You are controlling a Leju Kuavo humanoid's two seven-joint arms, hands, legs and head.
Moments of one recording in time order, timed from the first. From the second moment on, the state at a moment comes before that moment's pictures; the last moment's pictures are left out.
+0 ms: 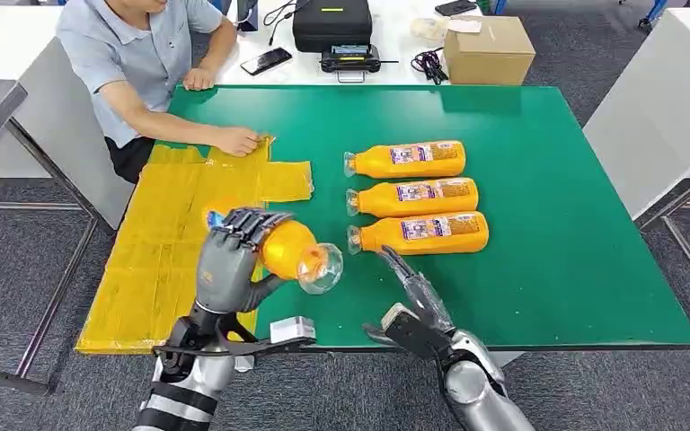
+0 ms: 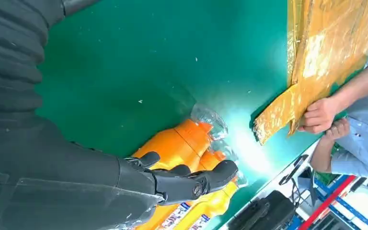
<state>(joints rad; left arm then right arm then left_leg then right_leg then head) -0.18 -0.33 -0.13 -1.35 -1.25 0.70 -0.52 -0.12 -0.03 0.36 -1.21 0.44 -0.01 -0.53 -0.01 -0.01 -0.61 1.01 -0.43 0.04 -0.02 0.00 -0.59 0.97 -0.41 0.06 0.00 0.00</state>
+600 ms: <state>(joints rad) -0.45 -0.12 -0.38 -0.92 -1.54 0.54 0.26 -0.14 0.00 0.35 -1.20 0.40 0.07 -0.54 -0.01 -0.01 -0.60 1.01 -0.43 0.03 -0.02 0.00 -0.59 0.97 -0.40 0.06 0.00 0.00</state>
